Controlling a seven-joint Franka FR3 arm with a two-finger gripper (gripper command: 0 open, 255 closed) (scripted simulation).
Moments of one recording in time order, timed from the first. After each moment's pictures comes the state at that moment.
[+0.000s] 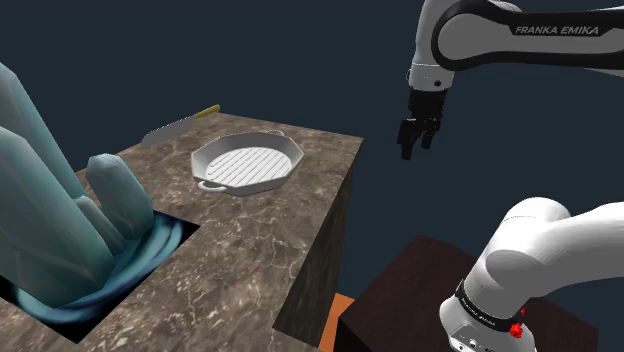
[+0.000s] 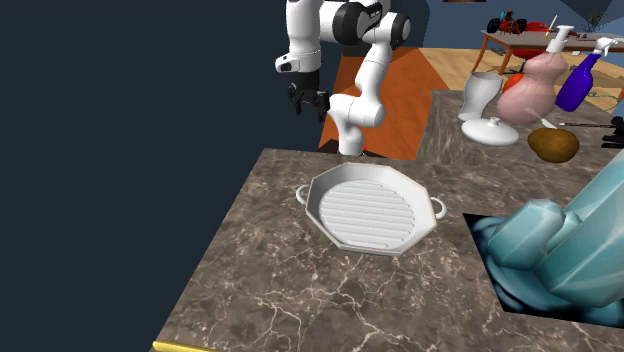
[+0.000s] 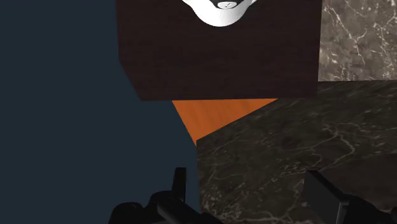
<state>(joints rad) 0.00 -0.81 -0.07 -2.43 -0.05 1.54 0.00</state>
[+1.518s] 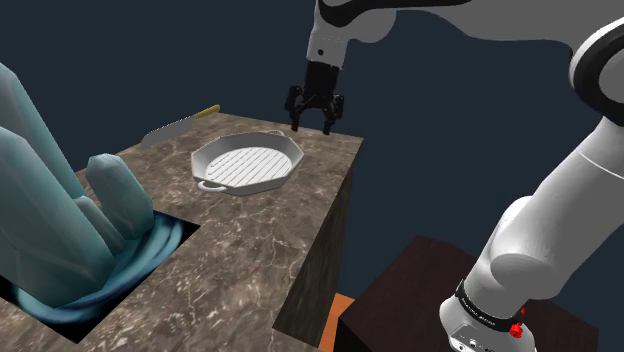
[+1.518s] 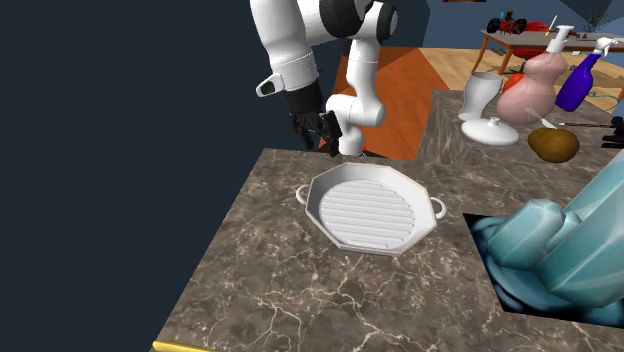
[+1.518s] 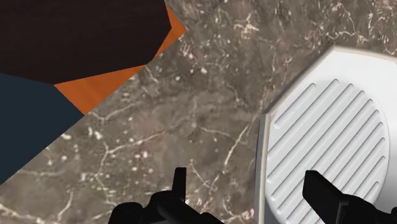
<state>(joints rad) 0.09 -0.16 0.04 -1.84 0.34 1.63 0.38</state>
